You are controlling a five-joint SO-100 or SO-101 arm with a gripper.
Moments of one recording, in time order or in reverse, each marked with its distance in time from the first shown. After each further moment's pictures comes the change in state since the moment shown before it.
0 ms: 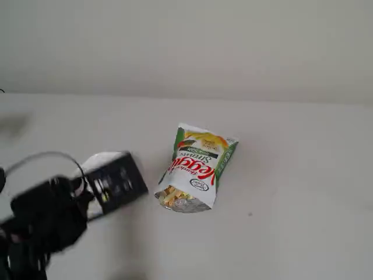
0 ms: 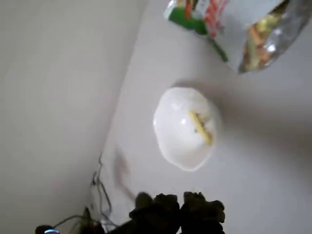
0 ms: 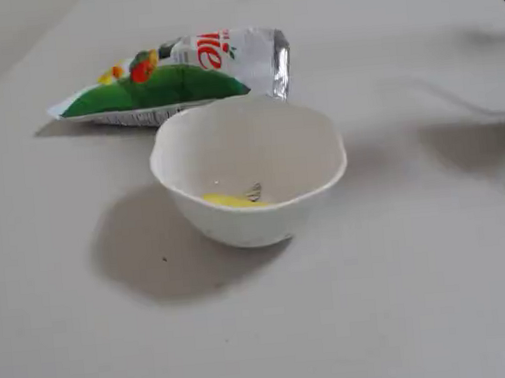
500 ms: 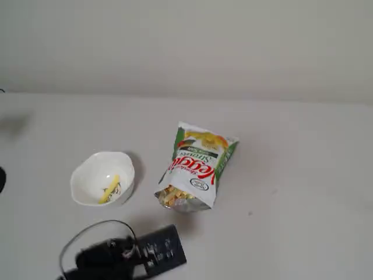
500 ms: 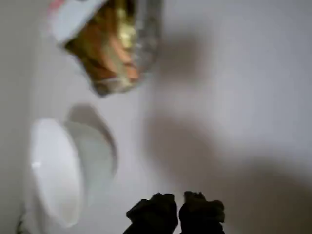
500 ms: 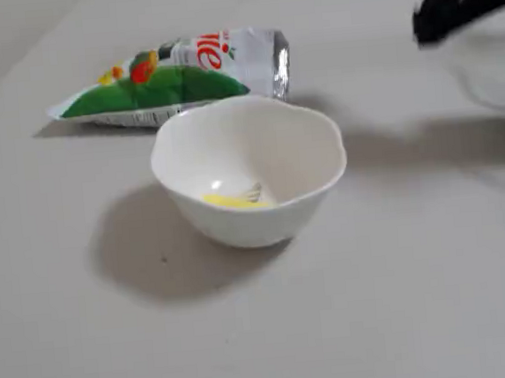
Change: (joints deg) arm 9.8 31.0 48.8 -1.8 -5.4
